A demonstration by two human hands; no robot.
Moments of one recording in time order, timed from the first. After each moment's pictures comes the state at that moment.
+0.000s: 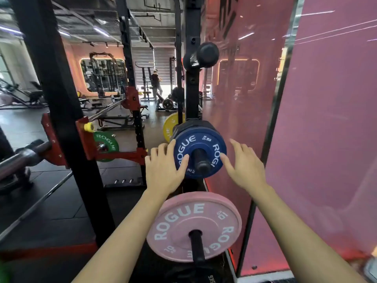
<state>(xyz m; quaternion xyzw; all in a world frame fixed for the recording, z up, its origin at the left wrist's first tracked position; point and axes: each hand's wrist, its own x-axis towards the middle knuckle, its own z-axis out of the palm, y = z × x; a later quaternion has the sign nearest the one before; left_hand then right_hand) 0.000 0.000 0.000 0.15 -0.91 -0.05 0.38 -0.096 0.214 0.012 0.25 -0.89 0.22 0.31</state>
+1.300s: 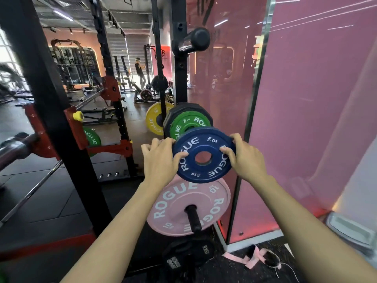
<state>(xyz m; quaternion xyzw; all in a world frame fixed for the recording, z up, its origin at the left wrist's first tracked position) 0.059 0.005 -0.008 0.06 -0.91 -0.08 0.40 -0.024 0.245 -0.009 0.23 -0.89 0.22 0.32</state>
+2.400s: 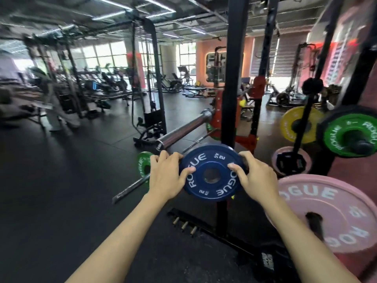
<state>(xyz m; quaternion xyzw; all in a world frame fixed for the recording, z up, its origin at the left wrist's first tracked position) 0.486 -0.099 -0.024 0.37 -0.85 0.07 0.36 0.263 0.043 -0.033 0.53 -0.73 0.37 0.22</state>
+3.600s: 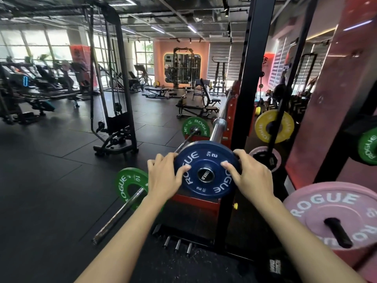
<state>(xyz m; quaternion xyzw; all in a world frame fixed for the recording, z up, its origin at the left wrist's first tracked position) 0.523 -0.384 -0.048 0.29 -0.86 -0.06 0.40 0.365 -0.188 -0.018 0.45 -0.77 0.30 0.35</state>
